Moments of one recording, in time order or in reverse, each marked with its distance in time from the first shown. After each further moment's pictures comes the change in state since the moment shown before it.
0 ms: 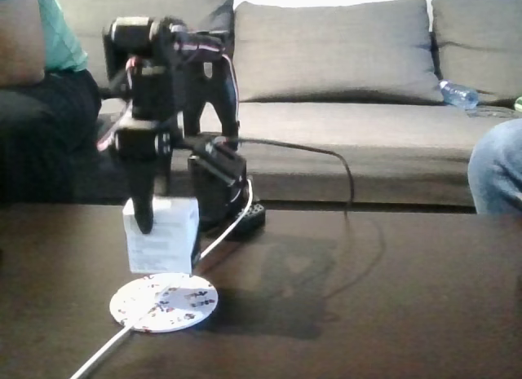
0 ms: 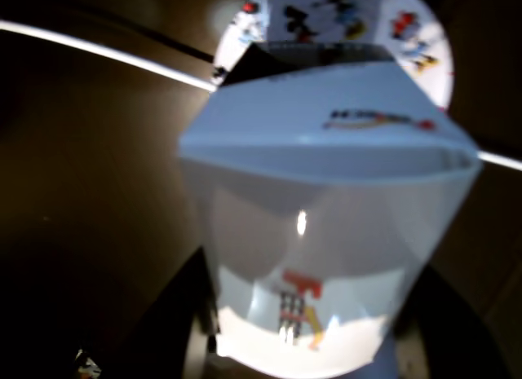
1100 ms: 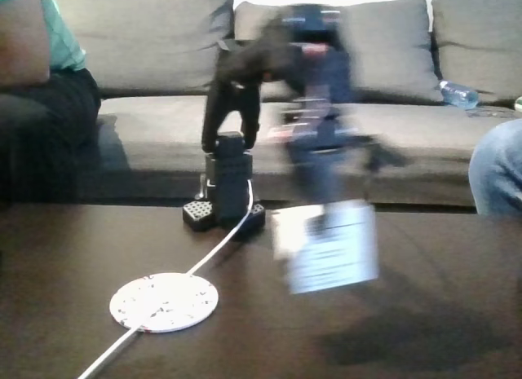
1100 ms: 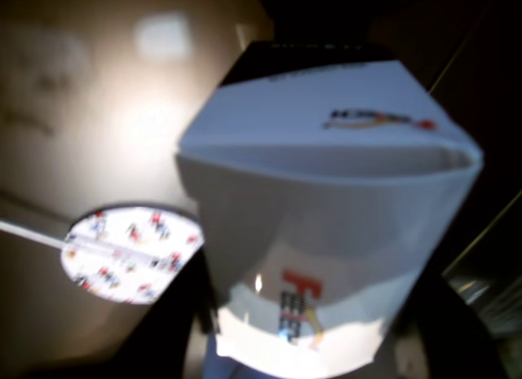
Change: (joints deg) arm -31.6 -20.1 -36.4 2.6 10.0
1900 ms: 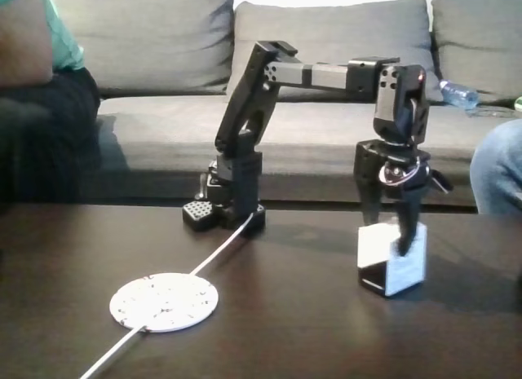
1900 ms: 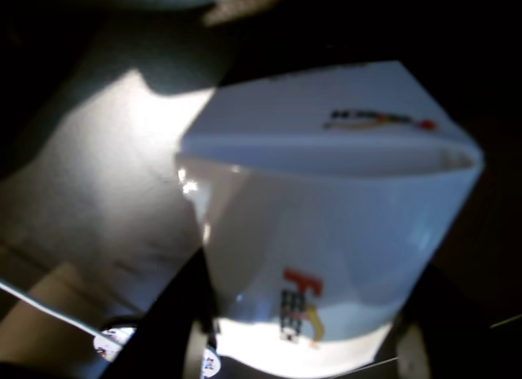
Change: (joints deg) arm -30.8 -3.2 15.0 -8.3 9.7
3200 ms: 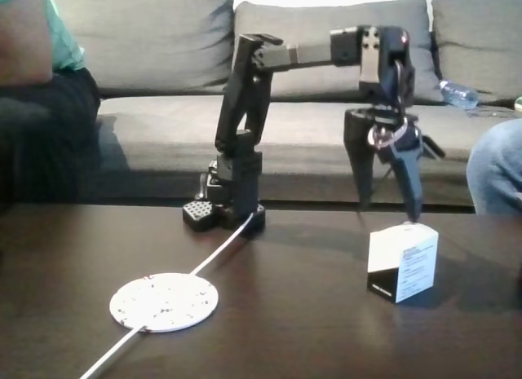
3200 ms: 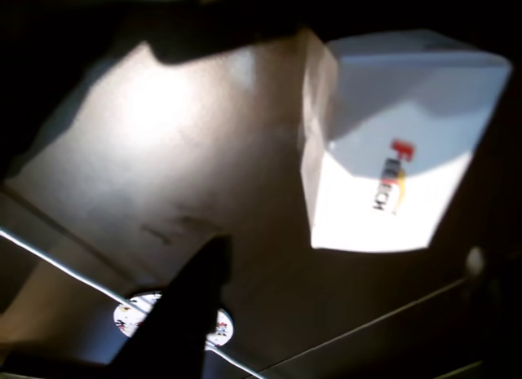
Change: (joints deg) arm 0.2 9.8 2.0 5.4 -0.2
